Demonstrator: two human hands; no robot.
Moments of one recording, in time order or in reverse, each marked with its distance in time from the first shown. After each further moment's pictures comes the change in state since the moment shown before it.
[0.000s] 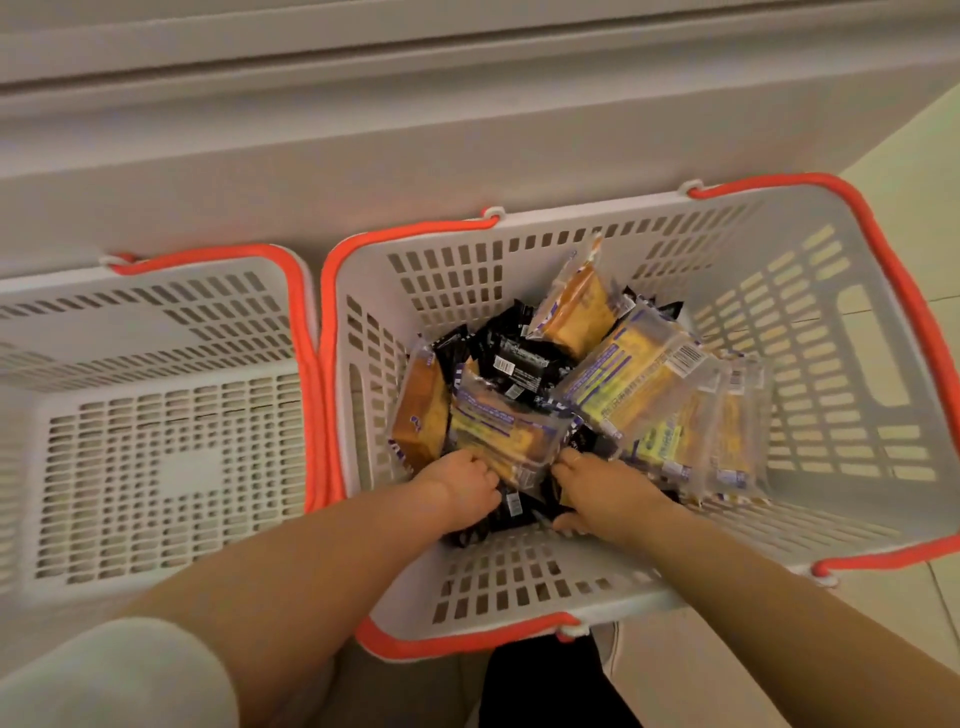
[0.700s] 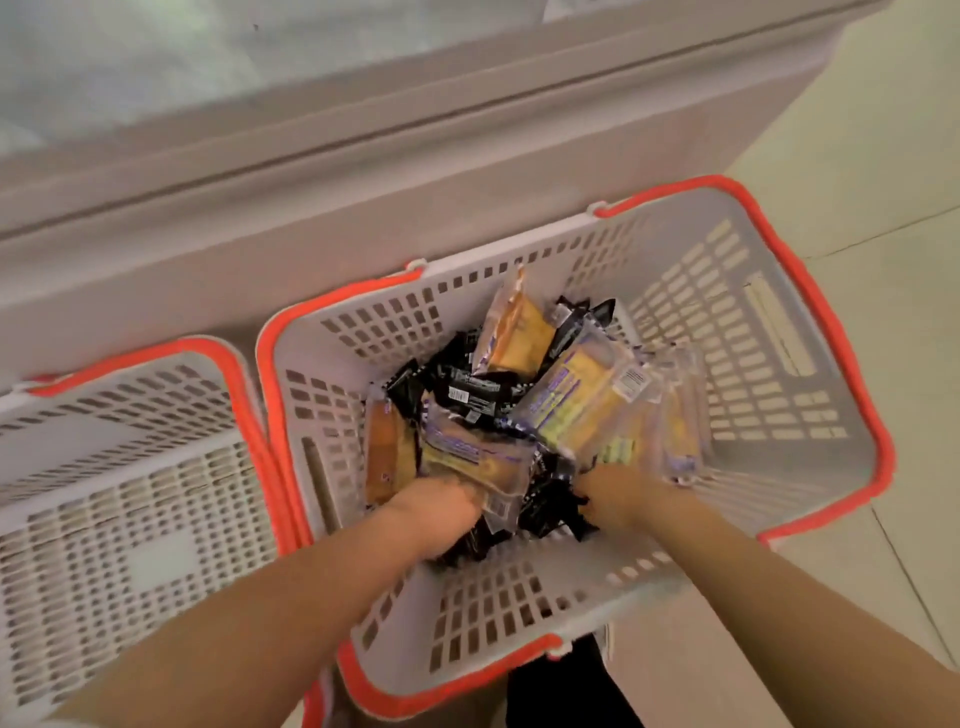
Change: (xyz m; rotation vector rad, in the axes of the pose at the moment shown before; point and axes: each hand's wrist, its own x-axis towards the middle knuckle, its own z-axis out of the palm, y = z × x) left_hand -0.022 -0.019 -0.030 -0.383 -0.009 -0.031; right_hand -0.031 0.026 -0.016 0.349 -0.256 0.296
